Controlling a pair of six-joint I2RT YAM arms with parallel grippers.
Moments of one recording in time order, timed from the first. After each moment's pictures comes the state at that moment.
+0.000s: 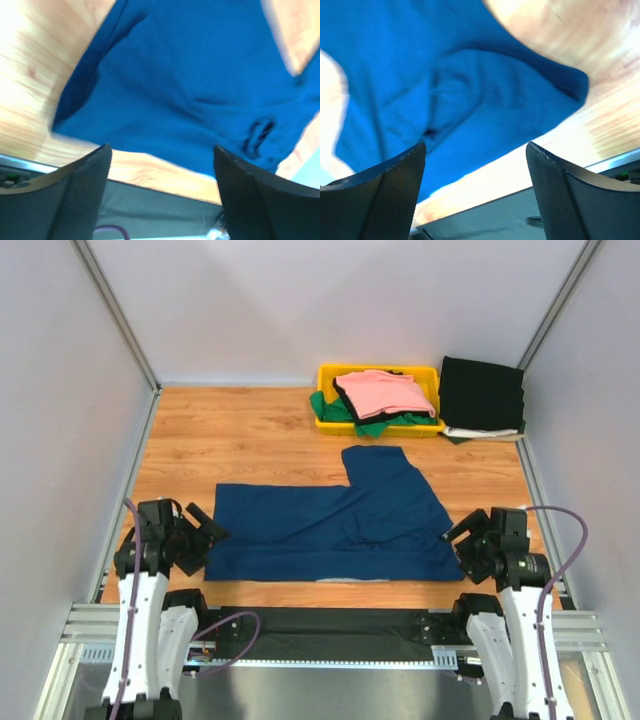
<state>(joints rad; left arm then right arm) 0.13 0.63 0.60 -1.01 0.24 -0.77 -0.08 0.57 0.57 -1.02 -0.10 0.89</state>
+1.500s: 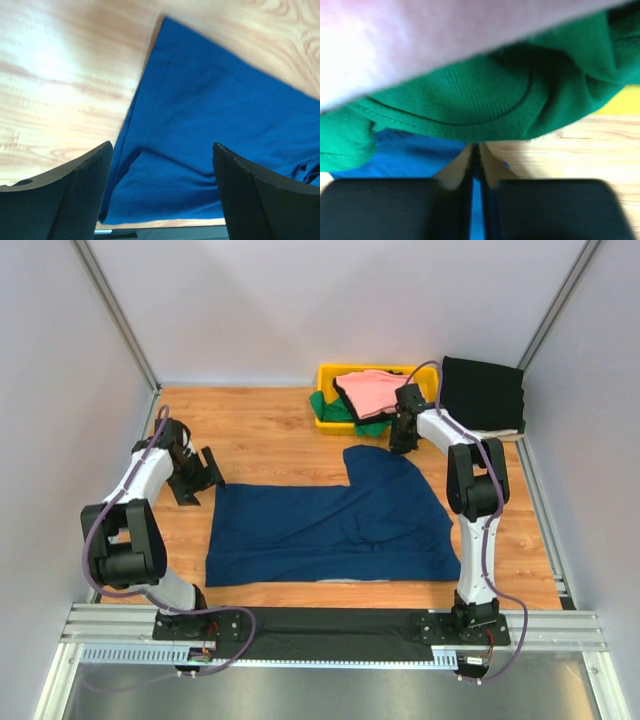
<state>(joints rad) 0.13 1.53 1.08 -0.80 0.18 -0.37 0.21 2.22 1.75 -0.63 0.04 0.34</state>
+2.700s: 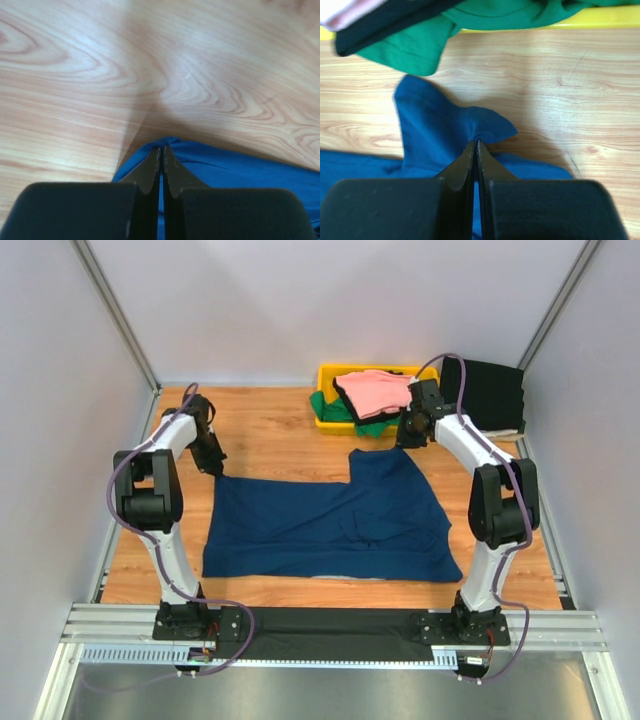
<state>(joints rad) 0.03 1.99 1.48 -0.84 0.04 -0.41 0.21 1.93 1.54 -0.57 -0.06 0.35</state>
